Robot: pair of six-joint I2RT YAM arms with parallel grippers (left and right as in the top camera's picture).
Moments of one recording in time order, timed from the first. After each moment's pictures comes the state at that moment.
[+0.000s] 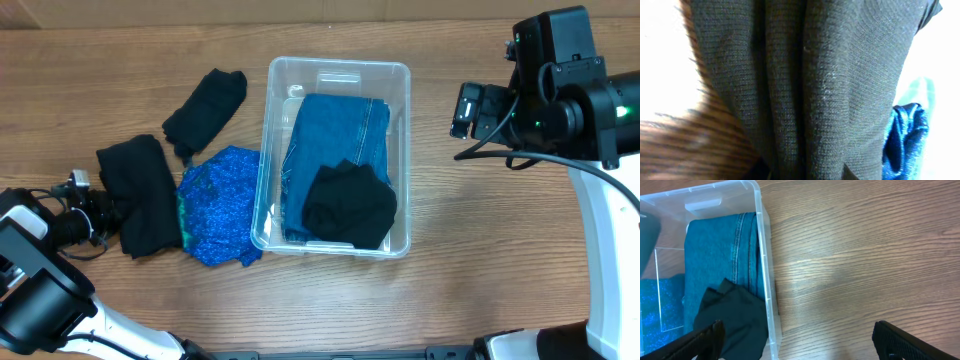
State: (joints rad) left arm 0.82 1.99 1.11 -0.69 0.84 0.13; right arm 0.20 1.58 2.06 -1.60 0.09 0.38
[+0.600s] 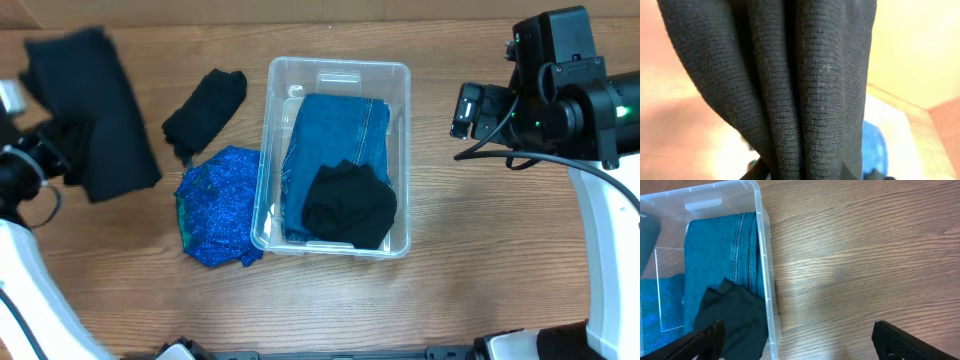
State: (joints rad) left arm 0.67 1.35 1.39 -0.78 0.86 0.00; right arm 0.20 1.58 2.06 -1.60 0.09 0.38
